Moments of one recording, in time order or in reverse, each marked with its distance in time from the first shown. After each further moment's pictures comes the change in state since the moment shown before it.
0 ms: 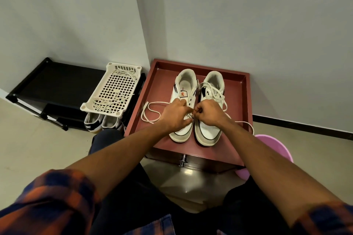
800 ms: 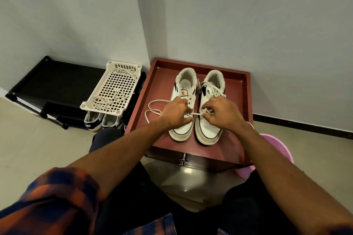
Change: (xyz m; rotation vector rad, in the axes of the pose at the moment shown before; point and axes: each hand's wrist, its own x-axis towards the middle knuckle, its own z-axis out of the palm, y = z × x) left_hand 0.006 -0.001 -0.008 0.056 -0.068 0.039; right_hand -0.031 0.017 -0.025 -0.298 0.134 -0.102
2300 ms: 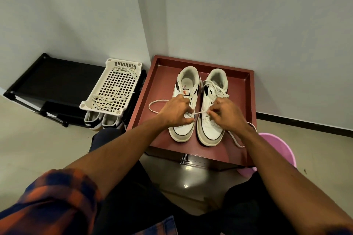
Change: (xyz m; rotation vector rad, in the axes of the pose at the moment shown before) left_hand 0.005 -0.011 -0.006 0.003 -0.016 0.121; right_hand 0.001 0.022 0.027 0.154 0.099 -0.003
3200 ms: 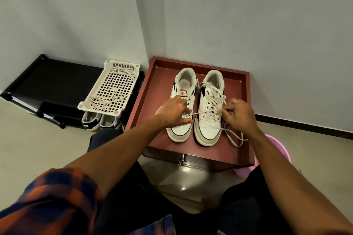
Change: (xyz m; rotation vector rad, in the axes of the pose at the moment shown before) left_hand 0.000 -0.002 0.004 0.045 -0.008 0.006; right_hand -0.021 0.030 -0.018 -0.005 0.115 0.190
